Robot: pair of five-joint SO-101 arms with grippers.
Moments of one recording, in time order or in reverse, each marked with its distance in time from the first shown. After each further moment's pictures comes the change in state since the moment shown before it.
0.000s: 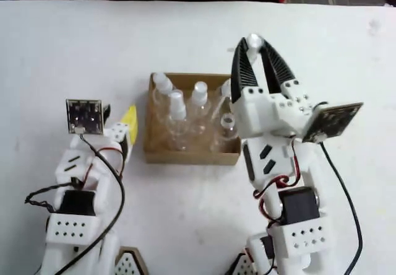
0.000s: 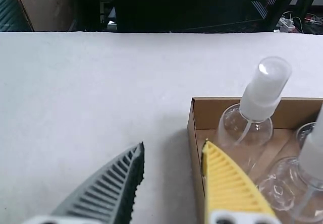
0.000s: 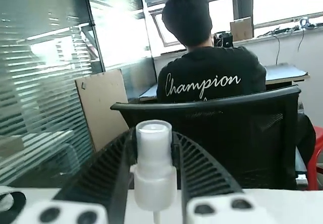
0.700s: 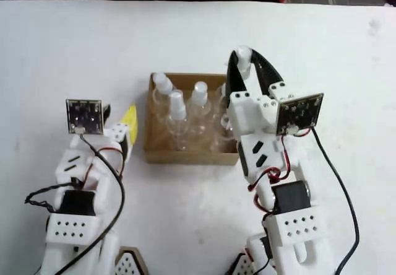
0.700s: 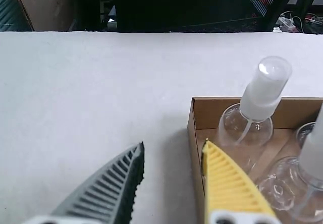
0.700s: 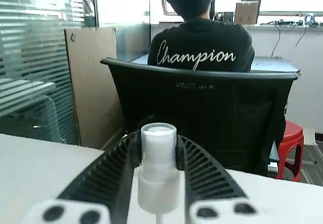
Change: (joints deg) left arm 0.0 0.0 0.0 0.0 0.0; right arm 0.0 3.2 6.0 -2.9 9.0
